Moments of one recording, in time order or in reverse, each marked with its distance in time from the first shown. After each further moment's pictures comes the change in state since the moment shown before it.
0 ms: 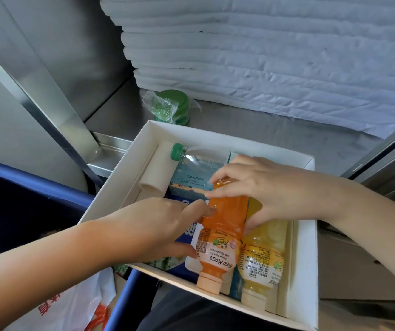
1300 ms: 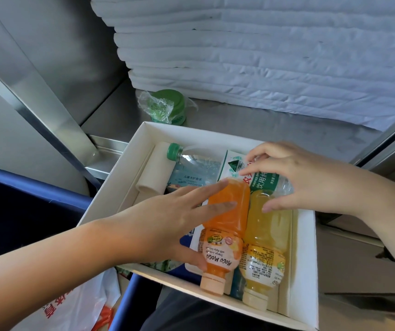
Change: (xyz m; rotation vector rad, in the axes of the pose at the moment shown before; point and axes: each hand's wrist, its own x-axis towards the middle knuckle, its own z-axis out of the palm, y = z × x) left_hand 0.015 0.001 -0.002 0.014 -0.072 0.152; right_hand -0.038 0.022 0.001 0.151 0.157 0.249
